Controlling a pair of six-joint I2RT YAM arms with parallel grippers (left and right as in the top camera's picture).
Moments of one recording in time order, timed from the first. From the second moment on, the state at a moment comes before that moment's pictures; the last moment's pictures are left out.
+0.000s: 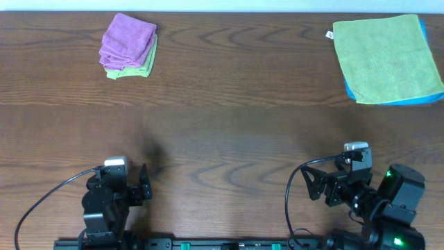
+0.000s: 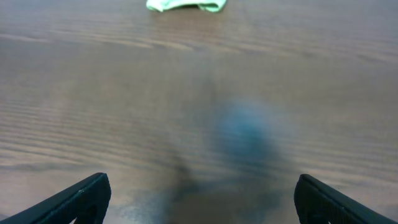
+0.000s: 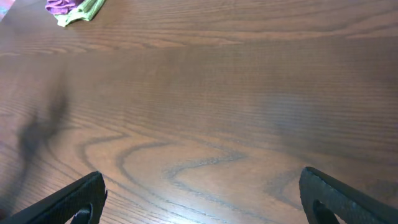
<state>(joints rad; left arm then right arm) 0.05 0.06 0.21 -0.71 0.02 -0.01 -0.31 0.51 0.59 -0.93 -0.64 -0.14</state>
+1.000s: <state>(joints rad) 0.04 0.01 0.16 -0.73 0.02 0.03 -0.31 0.51 0.59 -0.93 -0.64 -0.14</state>
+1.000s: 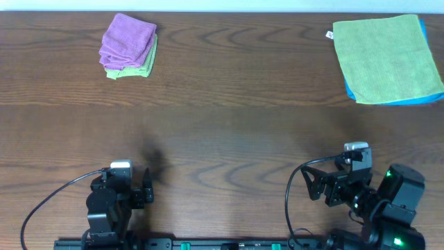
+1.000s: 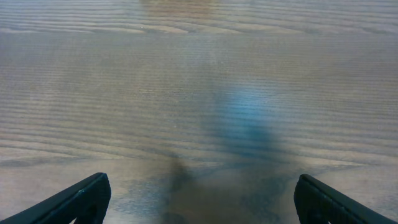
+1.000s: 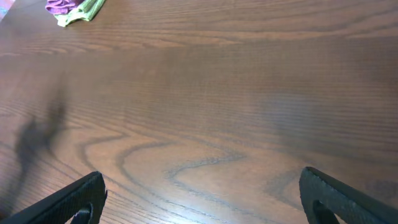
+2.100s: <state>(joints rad) 0.04 0.01 0.16 -0.73 0.02 0.04 -0.04 0.15 0.36 -0.77 -0.21 -0.14</state>
